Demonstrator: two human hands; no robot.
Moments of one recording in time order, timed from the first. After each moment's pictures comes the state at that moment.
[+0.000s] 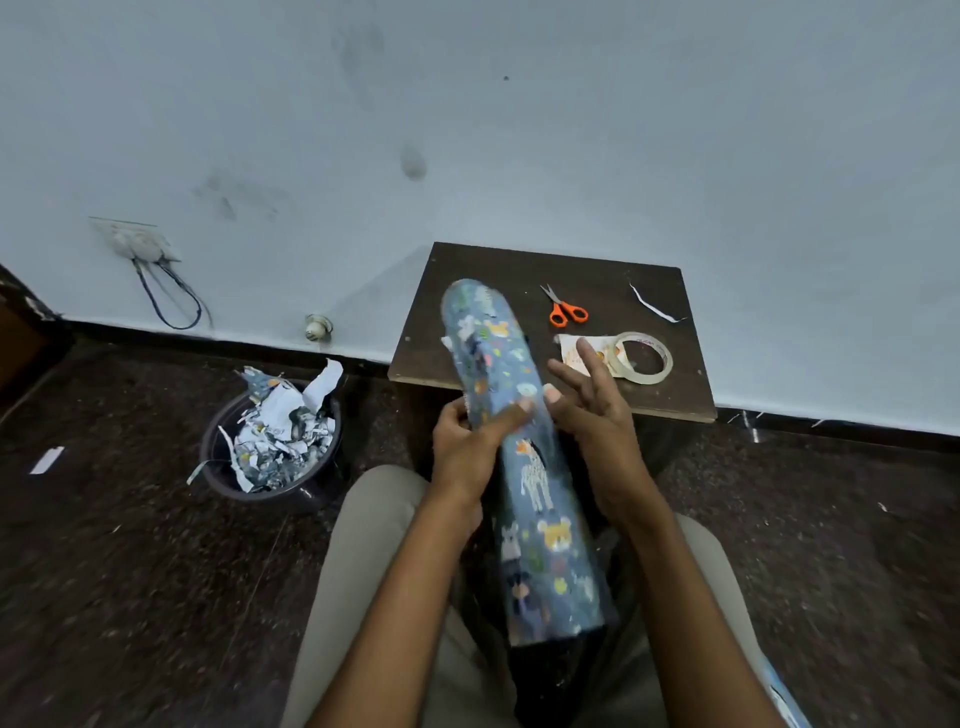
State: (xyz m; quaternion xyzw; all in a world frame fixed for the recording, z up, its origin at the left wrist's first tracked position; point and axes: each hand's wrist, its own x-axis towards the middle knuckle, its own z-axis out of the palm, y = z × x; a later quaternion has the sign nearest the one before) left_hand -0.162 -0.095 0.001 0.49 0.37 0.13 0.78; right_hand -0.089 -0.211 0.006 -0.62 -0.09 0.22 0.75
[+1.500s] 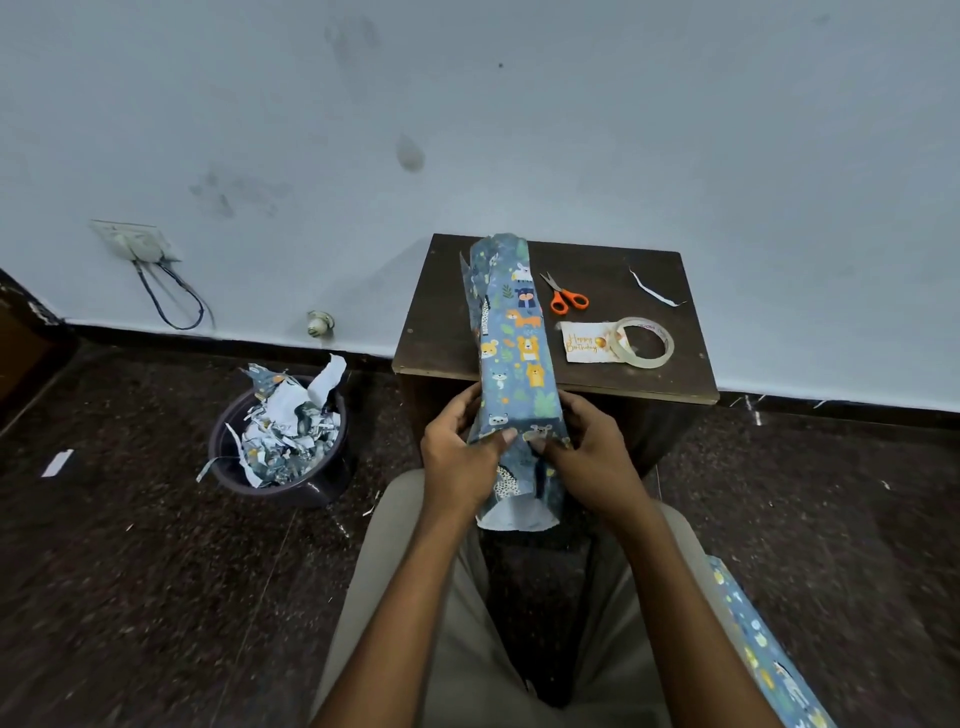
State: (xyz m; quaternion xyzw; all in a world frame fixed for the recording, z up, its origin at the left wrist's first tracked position) left_hand -0.179 -0.084 -0.032 0.63 0.28 0.20 0.69; right_hand -0.106 -0.220 -0.030 -0.75 -0.16 0.18 0.61
